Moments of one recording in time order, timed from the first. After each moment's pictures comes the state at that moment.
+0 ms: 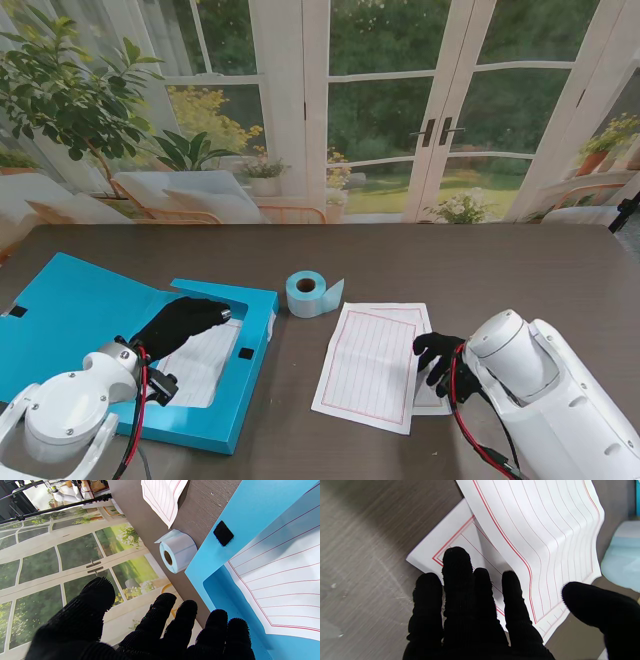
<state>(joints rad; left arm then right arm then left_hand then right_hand) 1.81 -1.10 -1.52 -1.89 0.09 0.15 -0.25 -1.43 -1.09 1.26 -1.64 -0.42 0.95 0.67 0.67 -0.29 0.53 -0.06 0.72 0.42 0.11 0.15 0.62 0.44 0.09 0.33 0.32 0.47 0.13 0.43 0.06 0.37 0.27 0.79 0.10 -0.37 0.89 0.78 0.48 0.05 0.73 0.27 0.59 0.16 0.87 0.61 0.93 0.12 1.06 0.60 0.39 0.19 1.45 0.63</state>
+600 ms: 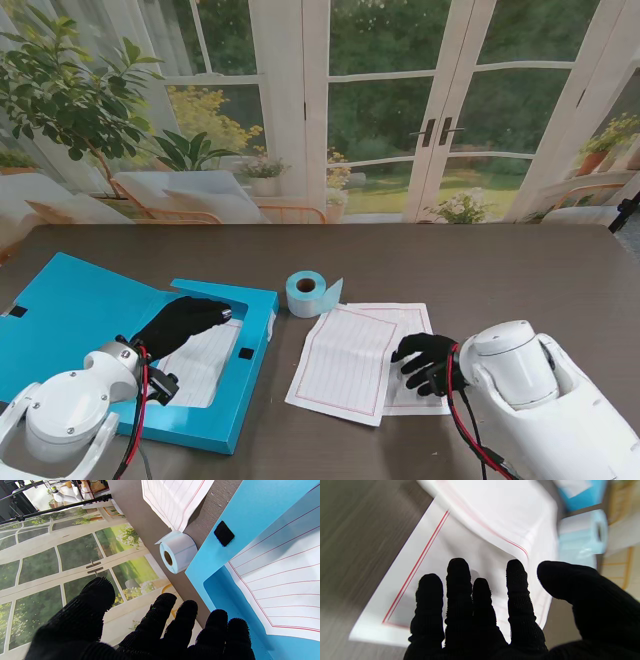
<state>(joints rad) 1.80 -1.10 -1.51 -1.89 0.09 0.15 -0.25 -1.45 -1.06 1.23 -1.64 0.27 0.95 0.21 0.67 -0.29 0.53 -0.06 0.72 0.42 0.11 0.16 0.62 0.45 0.09 0.33 0.32 0.47 0.13 0.43 0.06 0.37 0.27 0.79 0.45 -0.52 0.84 0.51 0.61 -0.05 0.83 0.26 0.41 0.16 0.79 0.58 0.65 0.13 1.01 0.60 0.33 0.15 1.36 0.67</state>
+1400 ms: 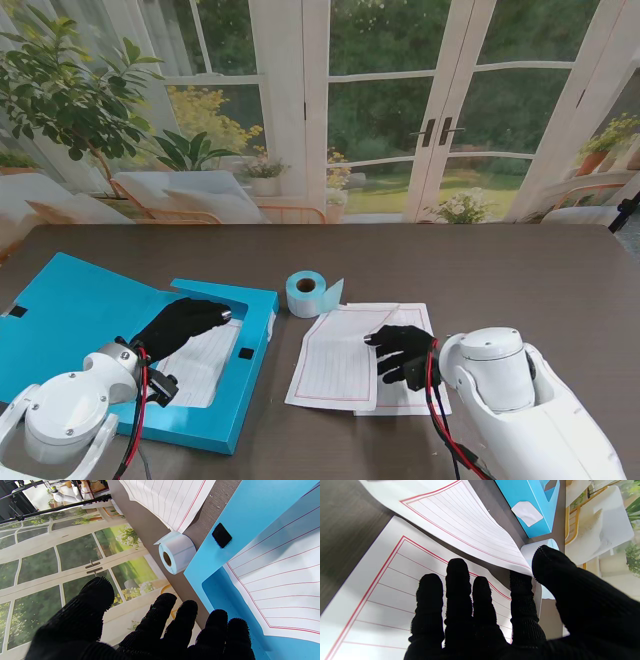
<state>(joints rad) 1.81 -1.10 -1.52 -1.89 0.08 0.15 -0.25 -1.48 -1.17 1.26 -1.64 0.32 0.82 0.20 0.67 -0.29 0.51 -0.06 0.72 0.42 0.11 0.16 0.62 0.45 0.09 0.33 0.32 0.47 0.13 0.43 0.06 0.37 0.27 0.79 0.58 -0.62 0.97 -0.20 0.59 -0.10 0.97 0.30 0.44 0.16 0.77 0.57 0.64 0.14 0.96 0.62 0.33 0.15 1.29 0.72</state>
